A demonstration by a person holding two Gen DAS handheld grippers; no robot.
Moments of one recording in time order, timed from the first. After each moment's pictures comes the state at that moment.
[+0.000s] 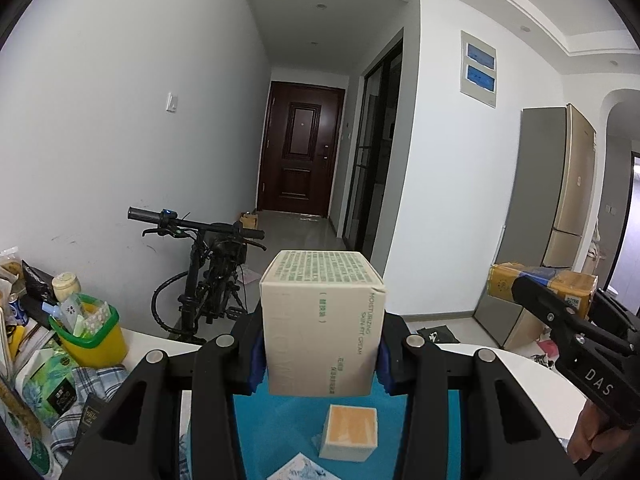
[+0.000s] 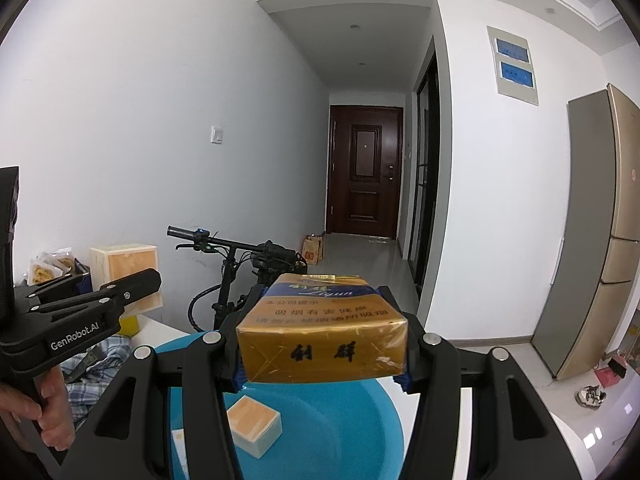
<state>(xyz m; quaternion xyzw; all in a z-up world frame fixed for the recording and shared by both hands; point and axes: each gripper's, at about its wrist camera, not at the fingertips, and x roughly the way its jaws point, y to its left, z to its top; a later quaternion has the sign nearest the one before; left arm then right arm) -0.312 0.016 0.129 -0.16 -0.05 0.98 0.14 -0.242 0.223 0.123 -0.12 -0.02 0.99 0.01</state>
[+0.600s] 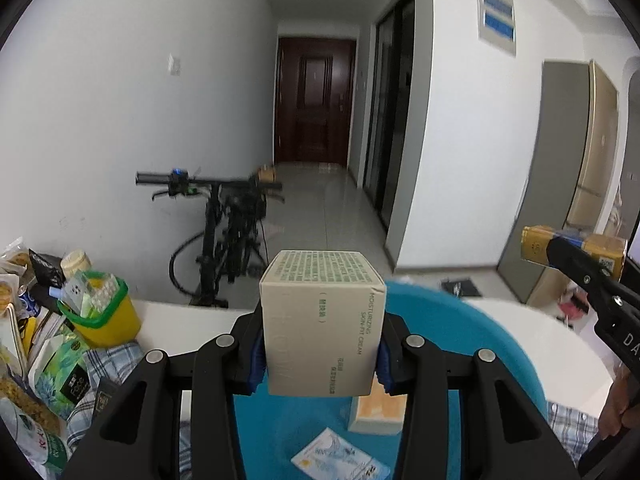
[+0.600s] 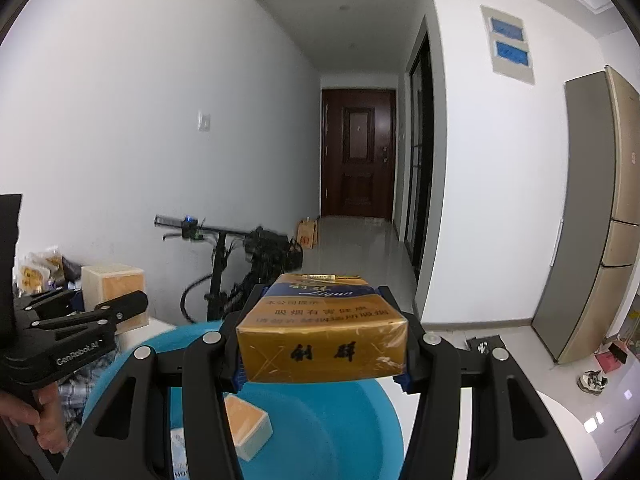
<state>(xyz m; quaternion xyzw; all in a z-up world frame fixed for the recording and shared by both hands) -0.352 0.026 0.100 -0.27 0.00 0.96 0.11 -0.272 0.234 0.118 -0.17 -0.01 0.98 0.01</state>
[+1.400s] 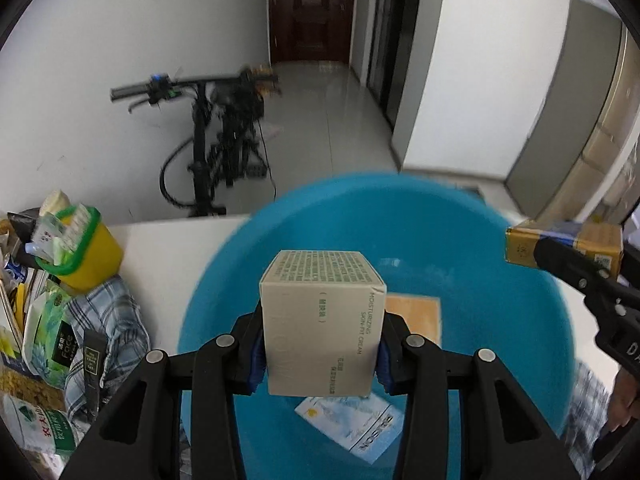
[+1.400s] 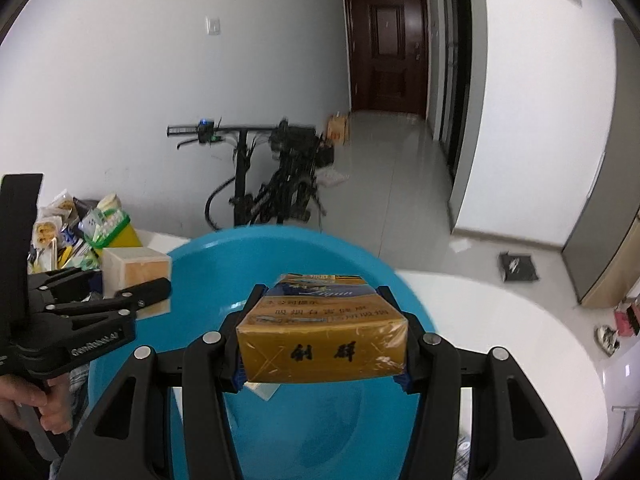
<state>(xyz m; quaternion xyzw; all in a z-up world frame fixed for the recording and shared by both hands) -0.398 0.039 0.040 -0.46 0.04 0.88 0.10 -0.331 0.246 0.069 -0.38 0.02 0.92 -0.05</state>
